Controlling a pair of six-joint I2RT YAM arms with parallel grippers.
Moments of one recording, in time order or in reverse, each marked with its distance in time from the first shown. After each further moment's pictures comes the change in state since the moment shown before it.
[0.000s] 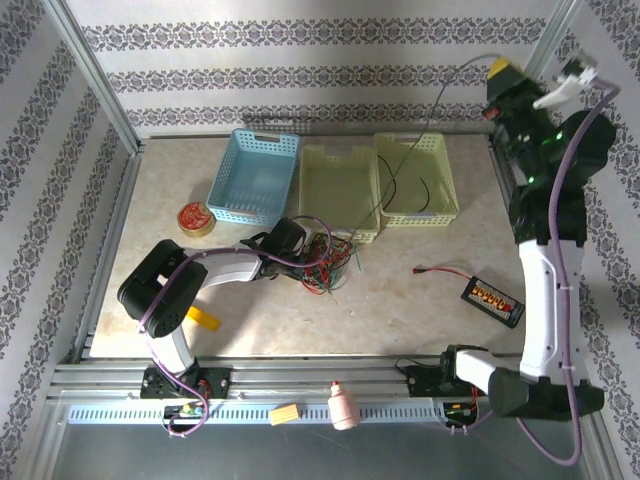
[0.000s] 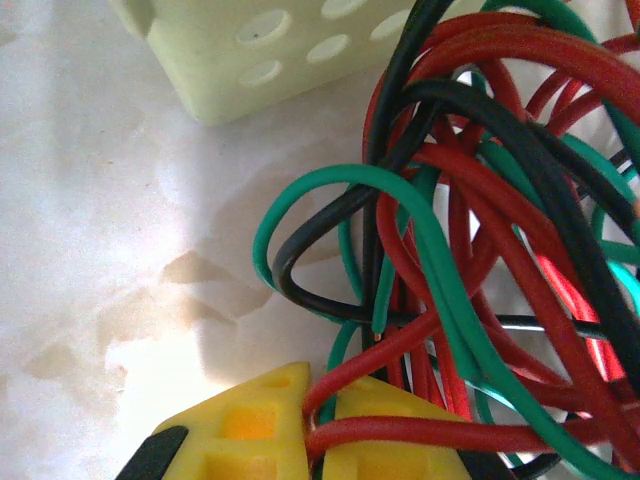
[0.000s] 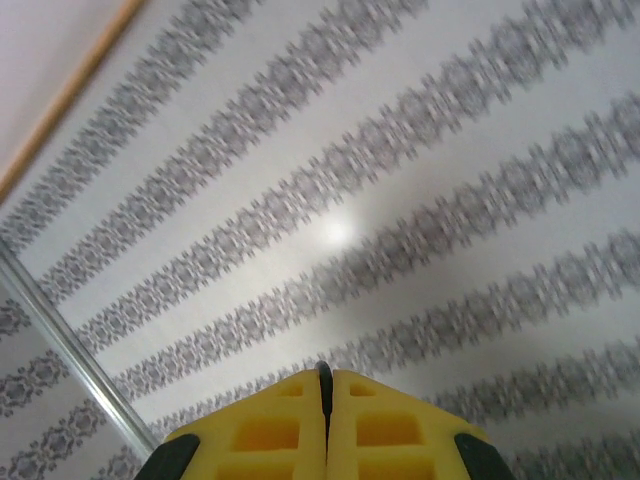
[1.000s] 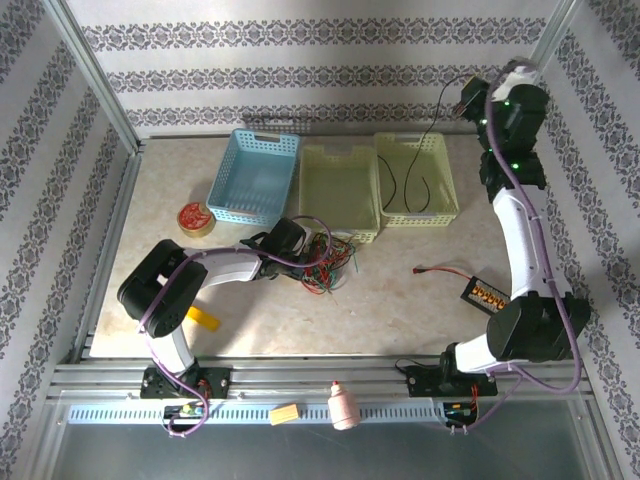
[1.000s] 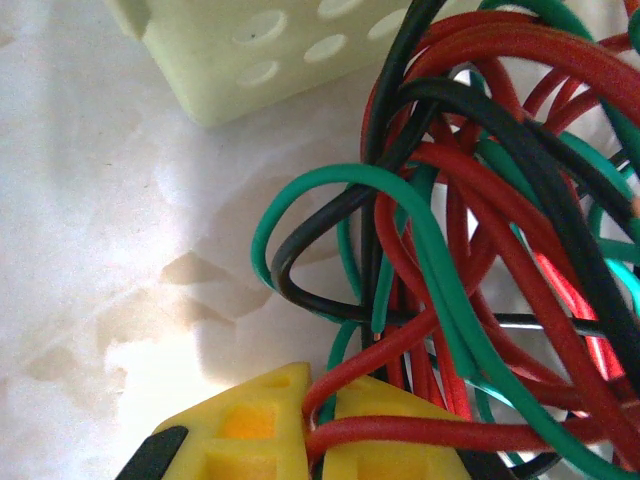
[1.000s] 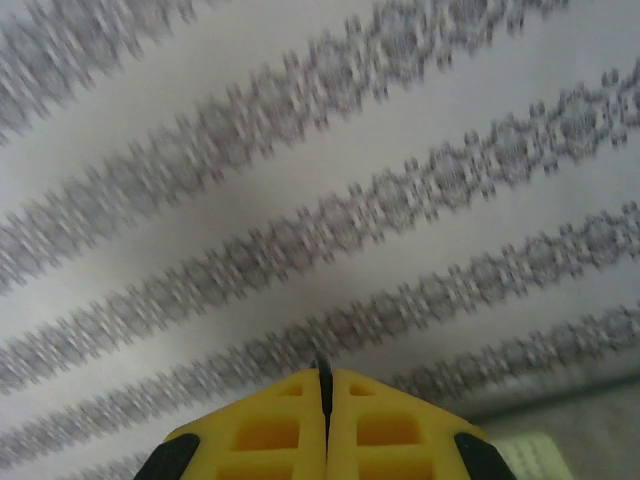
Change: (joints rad) left arm 0.000 0.000 0.000 0.000 0.003 0.008; right arm 0.063 0.267 -0.078 -0.034 0.224 -0.259
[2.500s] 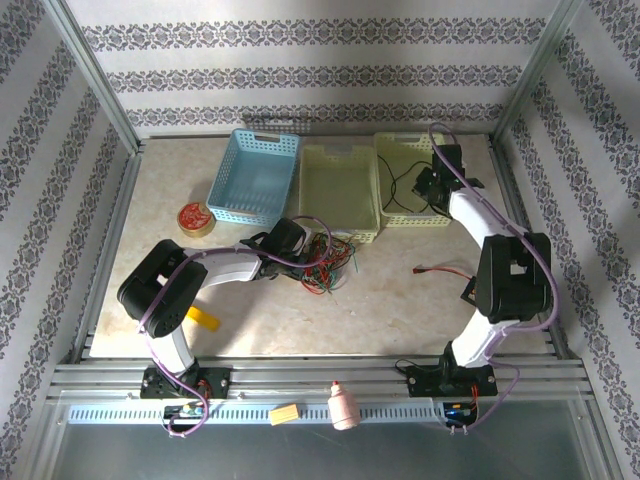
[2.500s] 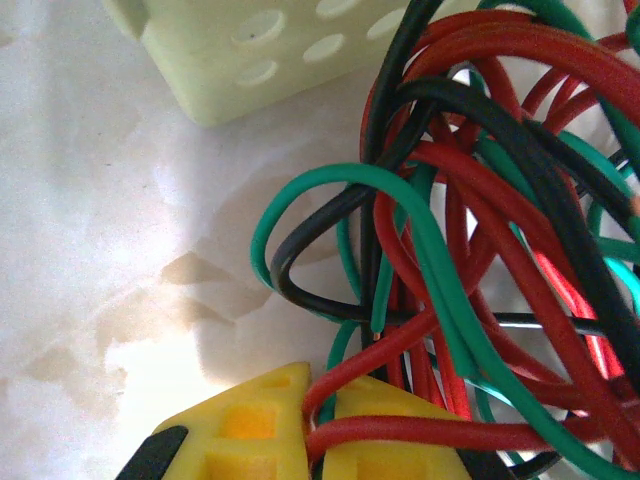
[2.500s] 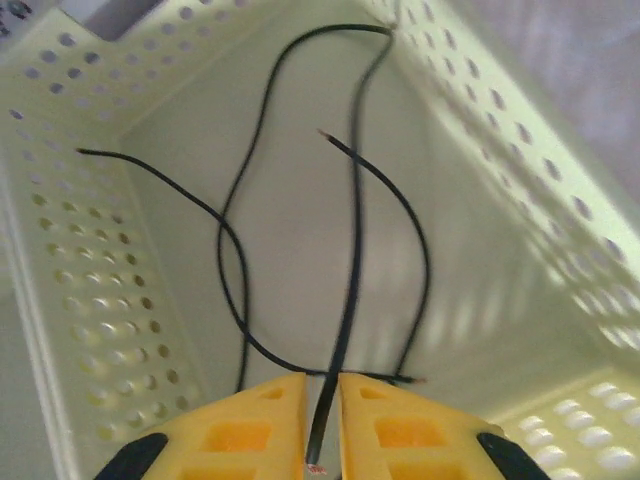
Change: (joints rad) left arm 0.000 0.000 0.000 0.000 0.000 0.003; right arm 0.083 0.279 -0.262 -0.266 0.140 0.230
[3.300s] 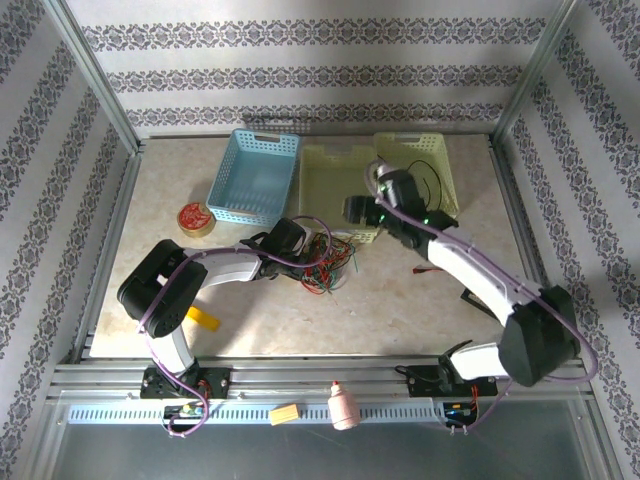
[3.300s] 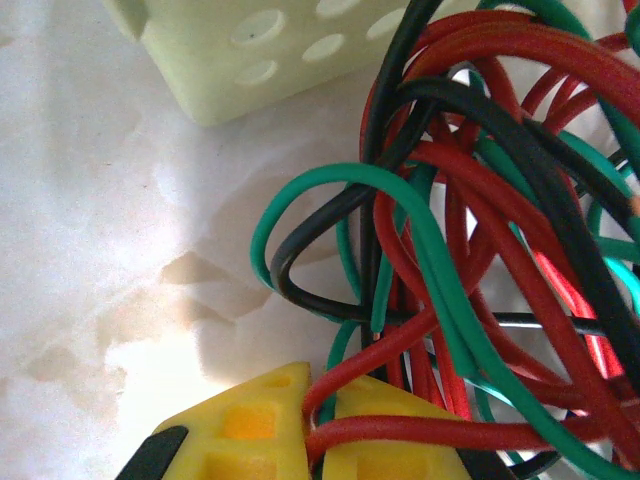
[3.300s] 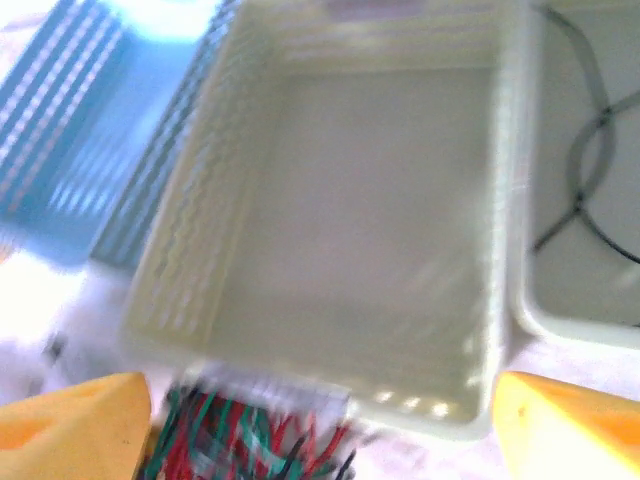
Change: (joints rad) left arm 0.000 -0.001 0.000 0.000 0.000 0.000; right arm 0.486 -0.389 -0.237 0.007 0.008 -0.253
